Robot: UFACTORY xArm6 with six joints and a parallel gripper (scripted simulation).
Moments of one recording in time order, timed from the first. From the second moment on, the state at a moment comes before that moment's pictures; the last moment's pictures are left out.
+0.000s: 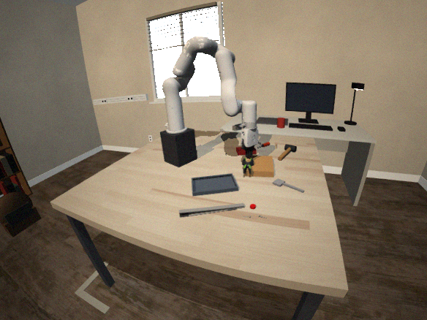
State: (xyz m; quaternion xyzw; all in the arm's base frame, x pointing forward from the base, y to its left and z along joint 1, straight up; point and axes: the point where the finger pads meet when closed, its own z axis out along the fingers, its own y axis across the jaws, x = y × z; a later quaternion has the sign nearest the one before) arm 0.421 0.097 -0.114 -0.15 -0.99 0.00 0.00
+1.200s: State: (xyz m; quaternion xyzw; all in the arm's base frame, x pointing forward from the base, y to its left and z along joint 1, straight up) arm 0.422 0.097 -0.113 0.10 -0.99 0.00 0.00
